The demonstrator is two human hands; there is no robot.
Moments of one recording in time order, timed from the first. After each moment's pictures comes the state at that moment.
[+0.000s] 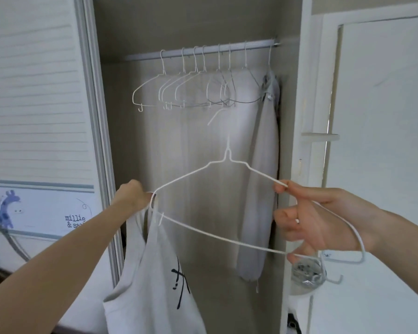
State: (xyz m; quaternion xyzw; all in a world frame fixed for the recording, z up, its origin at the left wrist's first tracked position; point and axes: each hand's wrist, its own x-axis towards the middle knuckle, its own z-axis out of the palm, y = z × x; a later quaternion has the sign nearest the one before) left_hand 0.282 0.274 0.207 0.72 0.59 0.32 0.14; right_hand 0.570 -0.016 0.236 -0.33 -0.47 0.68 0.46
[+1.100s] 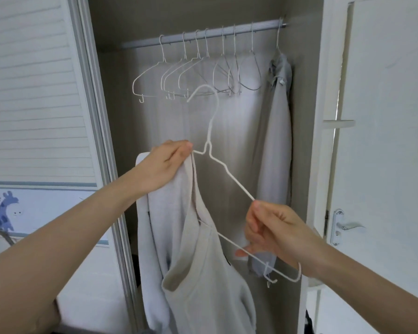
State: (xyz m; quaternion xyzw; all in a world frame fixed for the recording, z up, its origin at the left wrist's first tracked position) left_hand 0.297 0.221 0.267 0.90 0.17 0.38 0.09; right_hand 0.487 0.049 0.171 -0.36 -0.60 0.45 0.56
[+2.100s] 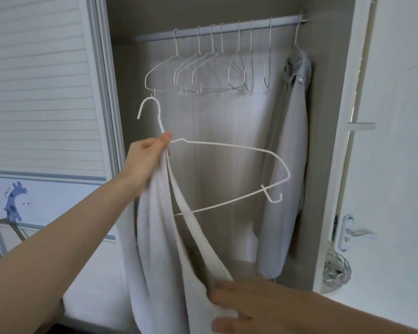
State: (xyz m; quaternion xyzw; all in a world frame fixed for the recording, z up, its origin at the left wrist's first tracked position) left_hand 0.272 0.255 0.258 0.66 0.32 0.57 0.37; right_hand 0.458 0.091 0.093 -0.43 -0.89 0.08 0.09
